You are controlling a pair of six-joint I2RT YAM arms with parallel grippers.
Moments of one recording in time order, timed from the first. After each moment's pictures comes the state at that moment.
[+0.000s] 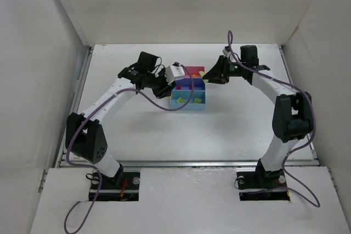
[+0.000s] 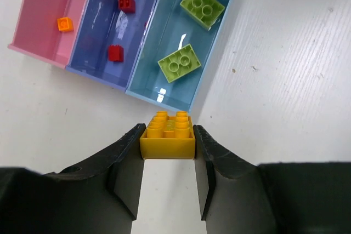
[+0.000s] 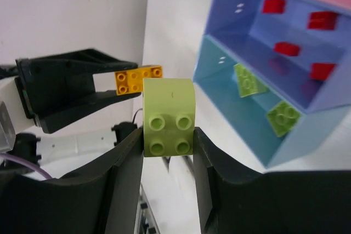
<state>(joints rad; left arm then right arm) -0.46 1.57 1.36 -0.66 0.50 0.67 0.18 1.80 1.35 -0.20 -1.02 0.67</state>
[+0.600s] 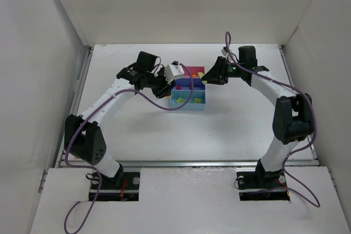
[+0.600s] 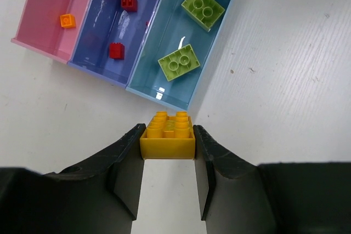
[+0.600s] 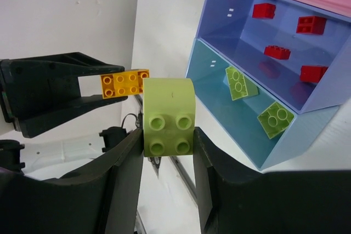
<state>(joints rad) -0.46 1.55 1.35 -0.67 0.49 0.63 0.18 1.78 1.33 -0.20 -0.95 0.64</state>
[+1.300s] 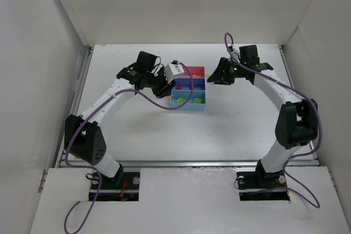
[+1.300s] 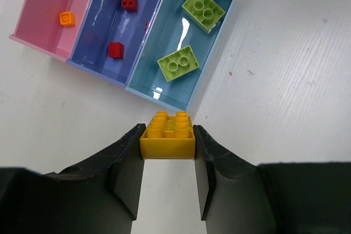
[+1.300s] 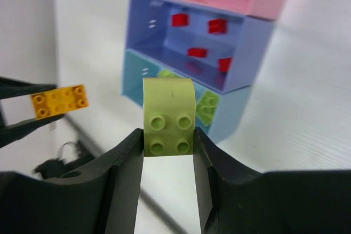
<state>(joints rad) -0.46 1.55 1.35 -0.66 0.48 0.60 0.19 1.73 1.36 -0.42 -0.69 0.48</state>
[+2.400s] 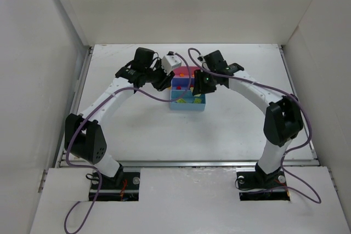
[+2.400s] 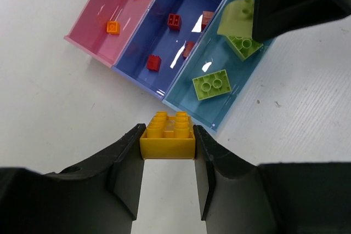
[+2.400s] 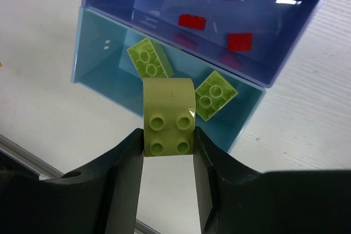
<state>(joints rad) -0.43 1.56 1.35 -0.52 0.42 0.47 0.50 1.80 1.50 -0.64 -0.21 0.34</state>
